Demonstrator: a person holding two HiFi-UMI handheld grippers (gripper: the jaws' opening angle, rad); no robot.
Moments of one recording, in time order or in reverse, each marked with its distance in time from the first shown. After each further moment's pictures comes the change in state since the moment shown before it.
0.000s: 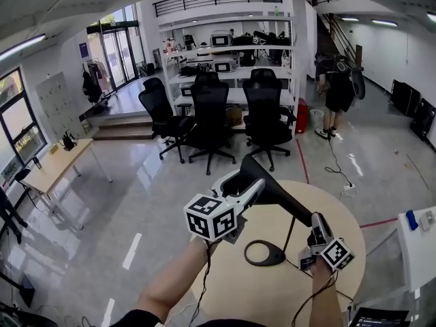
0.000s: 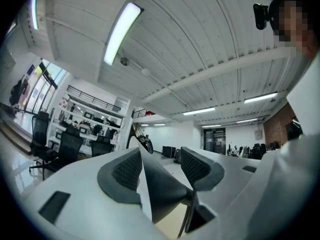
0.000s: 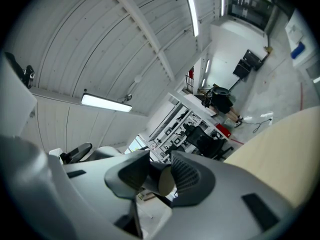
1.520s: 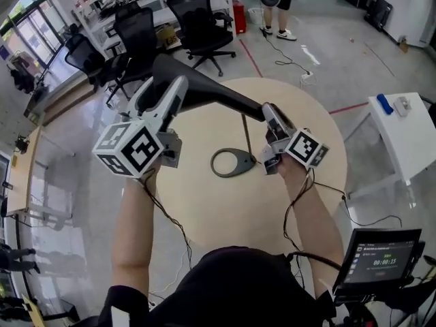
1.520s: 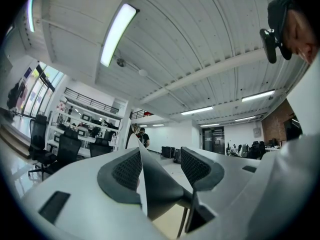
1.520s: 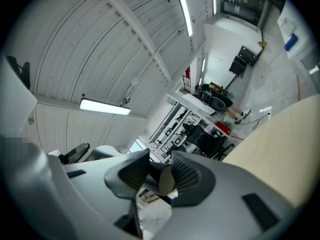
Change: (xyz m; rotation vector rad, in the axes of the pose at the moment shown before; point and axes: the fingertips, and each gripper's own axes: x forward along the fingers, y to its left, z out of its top) left arm -0.010 0.001 0.034 0.039 -0.009 -0.009; right arm 0.017 0.026 -0.002 0.044 -0.022 0.016
